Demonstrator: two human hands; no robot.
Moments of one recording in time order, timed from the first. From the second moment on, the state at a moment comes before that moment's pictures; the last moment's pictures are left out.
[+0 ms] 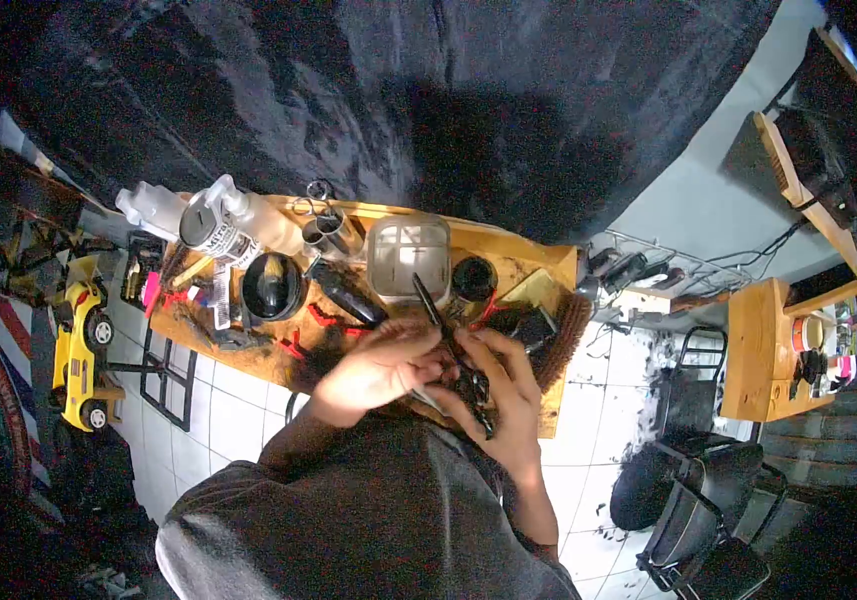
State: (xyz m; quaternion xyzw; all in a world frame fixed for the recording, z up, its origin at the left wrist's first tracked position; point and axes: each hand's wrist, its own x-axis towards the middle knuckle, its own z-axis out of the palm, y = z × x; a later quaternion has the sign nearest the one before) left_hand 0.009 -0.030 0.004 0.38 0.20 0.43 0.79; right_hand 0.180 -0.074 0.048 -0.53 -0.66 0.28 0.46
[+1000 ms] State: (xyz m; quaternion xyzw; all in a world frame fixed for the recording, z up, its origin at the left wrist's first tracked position) left_hand 0.012 -0.005 0.029 0.72 0.52 0.43 0.17; right_hand 0.151 0.076 0.041 -0.56 -0.73 0.08 0.38
